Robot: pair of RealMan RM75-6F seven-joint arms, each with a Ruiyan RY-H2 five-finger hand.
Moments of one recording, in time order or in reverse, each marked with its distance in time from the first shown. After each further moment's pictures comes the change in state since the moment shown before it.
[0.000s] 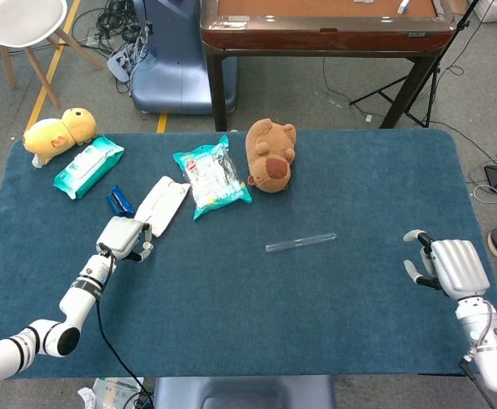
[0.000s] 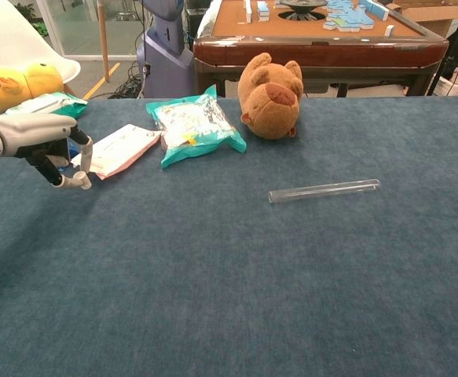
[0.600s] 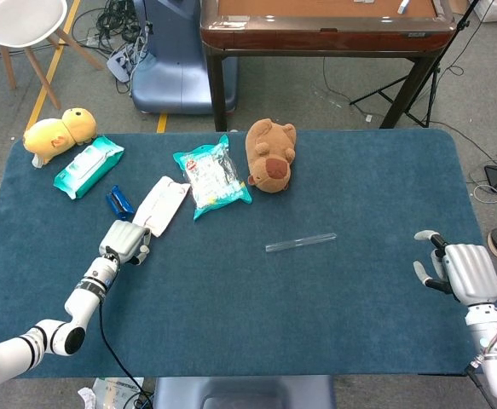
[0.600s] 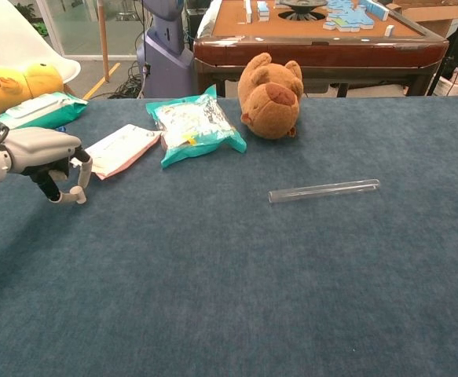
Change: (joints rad) left arm -0.020 -0.091 0.048 0.142 -0.012 -0.022 0.106; right arm -0.060 -0.011 -0.009 0.017 -0.019 0.094 0.074
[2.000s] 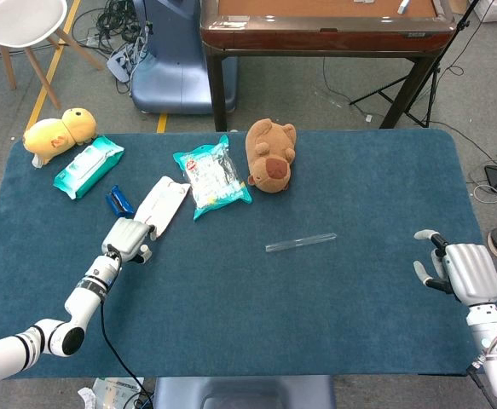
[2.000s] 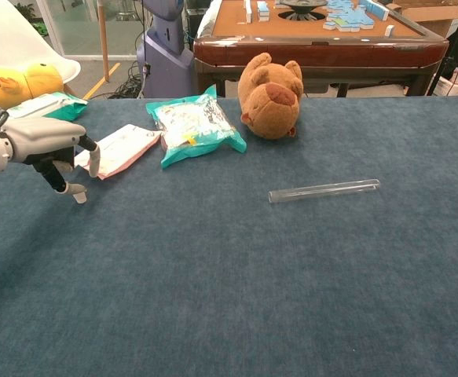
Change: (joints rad) left arm -0.020 0.061 0.000 -0.119 -0.039 0.025 0.020; right arm 0.002 0.006 -0.005 0.006 -0.019 0.008 0.019
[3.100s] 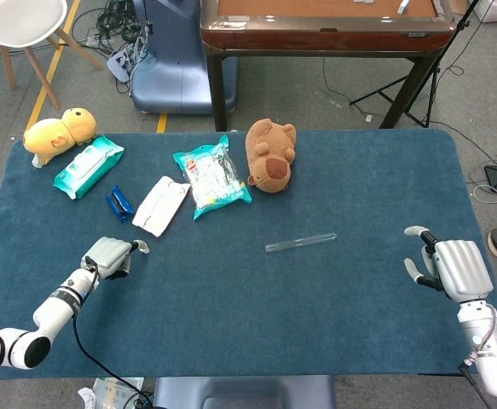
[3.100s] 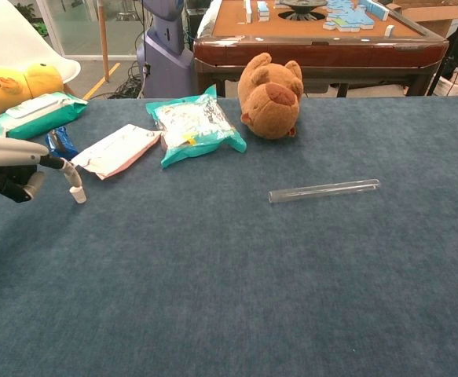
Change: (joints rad) left arm 0.012 0.227 0.075 -0.210 0.001 -0.141 -0.141; right arm 0.022 -0.005 0.007 -0.027 -0.012 -0.002 -0.039
